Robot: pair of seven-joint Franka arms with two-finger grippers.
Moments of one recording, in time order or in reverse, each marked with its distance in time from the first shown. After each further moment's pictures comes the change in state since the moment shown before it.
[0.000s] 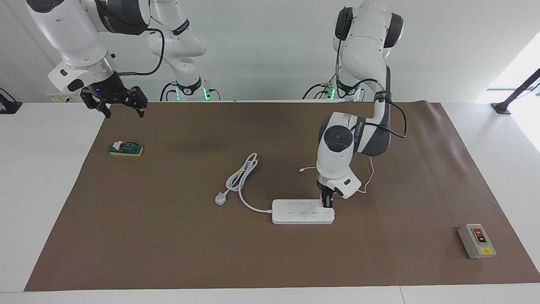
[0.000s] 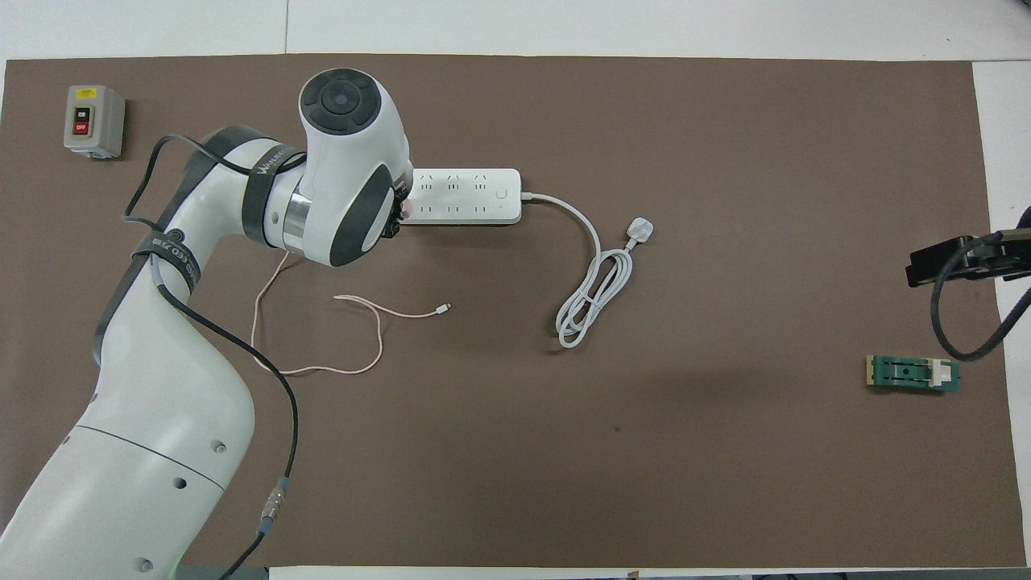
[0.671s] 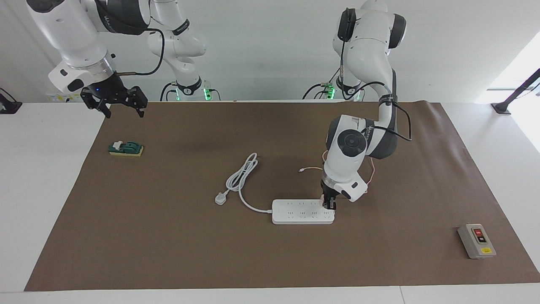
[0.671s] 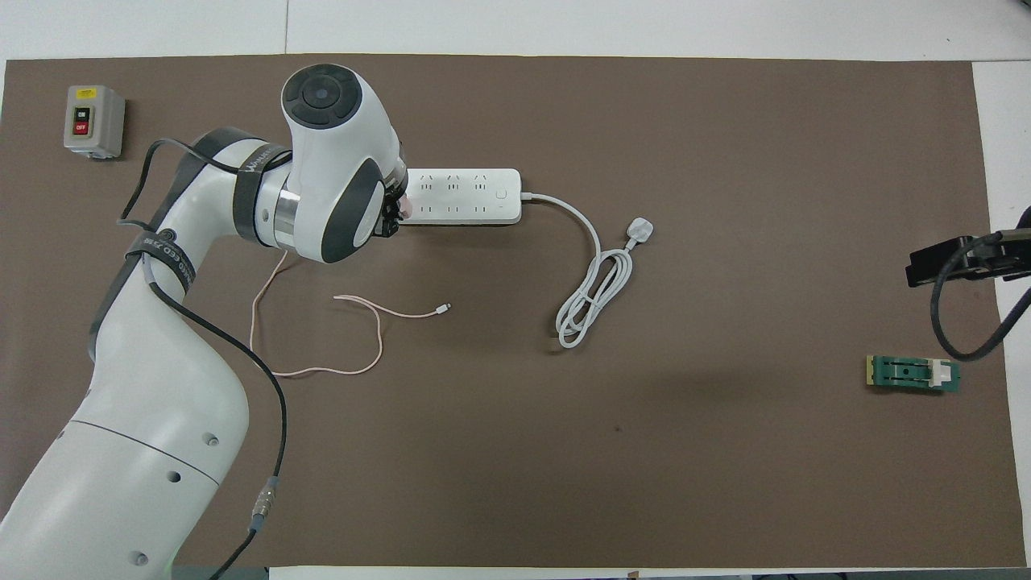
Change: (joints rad) left arm -0.001 0.004 -0.009 -0.002 0.024 0.006 0.025; right arm 0.000 0.000 0.000 0.000 0.000 0.000 0.000
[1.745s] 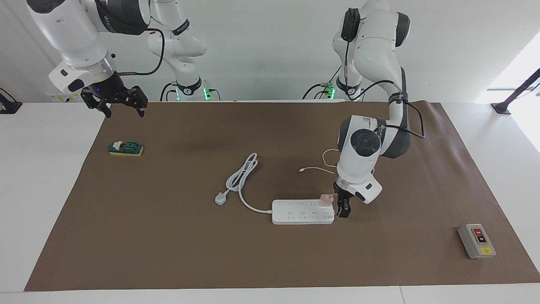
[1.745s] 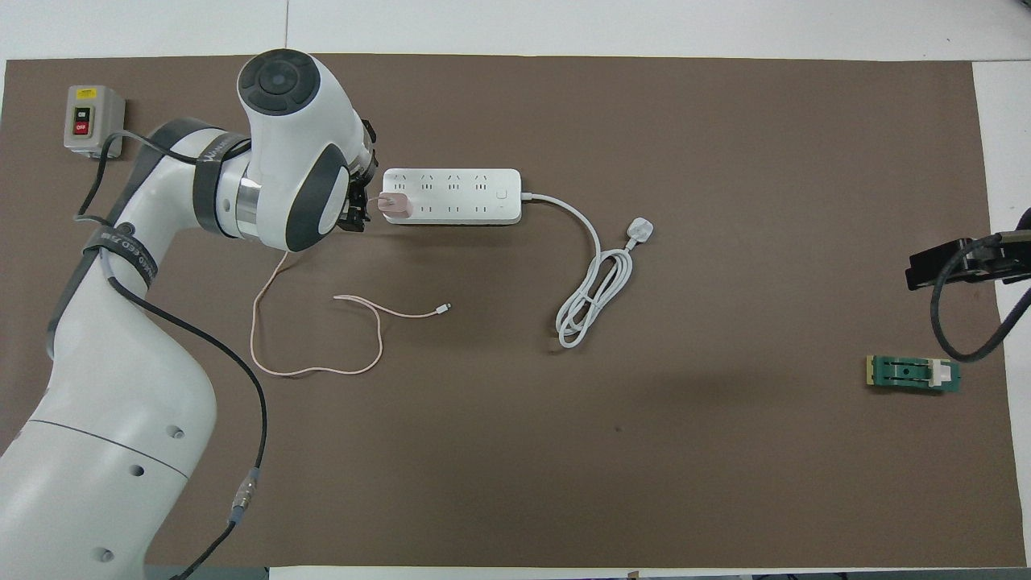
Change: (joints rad) left arm 0.061 -0.034 0.012 0.000 0.004 0.009 0.046; right arm 0.000 0.000 0.000 0.000 0.000 -0.033 0.000
